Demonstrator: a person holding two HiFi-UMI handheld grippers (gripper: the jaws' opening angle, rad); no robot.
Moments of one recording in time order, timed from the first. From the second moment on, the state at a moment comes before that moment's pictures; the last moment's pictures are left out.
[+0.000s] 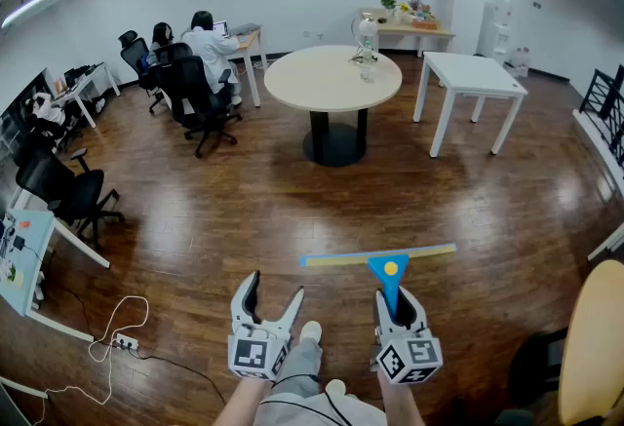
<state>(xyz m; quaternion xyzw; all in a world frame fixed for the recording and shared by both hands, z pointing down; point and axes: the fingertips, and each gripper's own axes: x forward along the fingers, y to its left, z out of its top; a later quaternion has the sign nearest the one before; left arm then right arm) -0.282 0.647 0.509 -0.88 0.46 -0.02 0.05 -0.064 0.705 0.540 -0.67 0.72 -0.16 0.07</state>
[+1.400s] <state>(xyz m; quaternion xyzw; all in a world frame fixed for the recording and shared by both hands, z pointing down) -0.178 0.196 0.493 -0.88 0.48 0.01 0.02 0.043 0.253 0.515 -0.67 0.73 -0.13 0.07</state>
